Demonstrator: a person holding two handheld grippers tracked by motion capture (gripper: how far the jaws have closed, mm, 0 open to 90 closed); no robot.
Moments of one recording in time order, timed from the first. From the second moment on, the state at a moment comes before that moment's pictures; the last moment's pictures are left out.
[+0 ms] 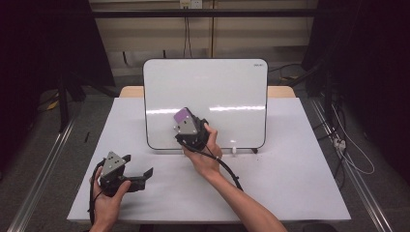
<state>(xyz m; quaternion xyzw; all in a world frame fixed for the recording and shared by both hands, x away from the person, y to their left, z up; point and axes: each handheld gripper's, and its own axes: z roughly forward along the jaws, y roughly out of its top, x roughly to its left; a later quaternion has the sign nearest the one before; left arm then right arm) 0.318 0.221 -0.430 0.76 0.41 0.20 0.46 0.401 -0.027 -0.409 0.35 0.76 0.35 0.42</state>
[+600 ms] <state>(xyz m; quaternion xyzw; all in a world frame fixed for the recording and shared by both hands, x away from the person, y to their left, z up) 0.320 0.221 -0.432 0.76 0.41 0.20 0.46 0.392 -0.020 -0.415 0.35 0.77 0.41 0.36</state>
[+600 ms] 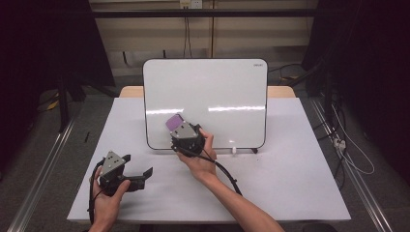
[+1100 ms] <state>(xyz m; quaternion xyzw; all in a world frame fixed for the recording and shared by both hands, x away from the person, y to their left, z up) 0.320 0.220 -0.432 0.76 0.41 0.20 0.46 0.380 -0.083 -0.409 0.40 0.72 0.50 0.27</state>
